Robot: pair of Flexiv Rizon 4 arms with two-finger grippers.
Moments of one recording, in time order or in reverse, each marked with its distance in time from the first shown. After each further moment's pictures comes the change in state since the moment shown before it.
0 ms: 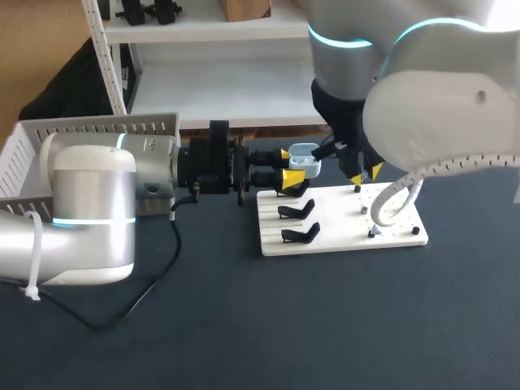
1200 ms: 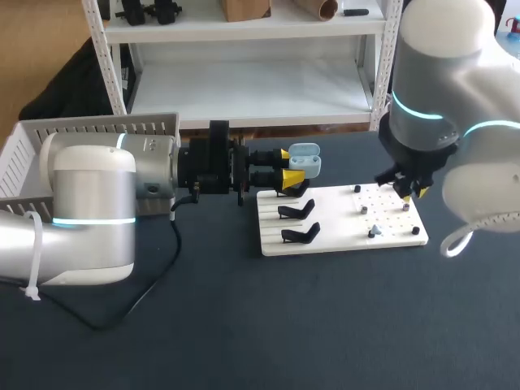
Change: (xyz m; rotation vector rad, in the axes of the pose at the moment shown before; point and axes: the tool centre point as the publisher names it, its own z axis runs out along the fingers) left arm 0.000 0.000 0.000 0.000 0.000 0.000; right arm -0.017 -0.102 0.144 0.012 -0.092 0.075
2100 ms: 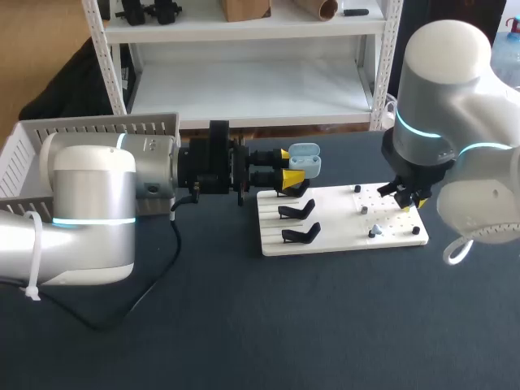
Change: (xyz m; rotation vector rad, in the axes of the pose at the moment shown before) left arm 0.000 0.000 0.000 0.000 0.000 0.000; right arm -0.010 -0.012 0.068 -0.027 0.007 0.016
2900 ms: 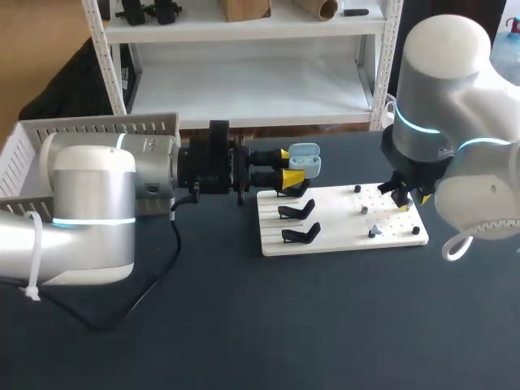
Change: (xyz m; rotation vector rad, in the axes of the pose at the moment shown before) left arm 0.000 0.000 0.000 0.000 0.000 0.000; right arm -0.002 -0.001 -0.005 0.004 0.003 -0.006
